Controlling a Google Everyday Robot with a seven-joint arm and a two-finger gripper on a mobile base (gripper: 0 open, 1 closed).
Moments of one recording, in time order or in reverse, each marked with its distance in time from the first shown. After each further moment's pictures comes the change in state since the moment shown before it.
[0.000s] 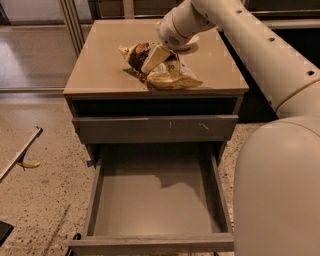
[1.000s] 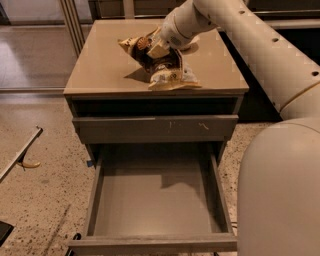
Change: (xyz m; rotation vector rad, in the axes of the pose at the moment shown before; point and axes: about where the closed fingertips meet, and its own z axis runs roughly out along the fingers) arm 0.002 -0.001 -0.005 0.017 0.003 -0.001
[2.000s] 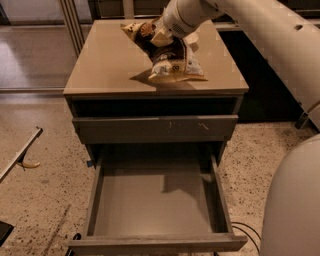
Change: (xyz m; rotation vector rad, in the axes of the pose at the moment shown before) arm -0.022 -0.005 -0.047 0.122 0.044 0.037
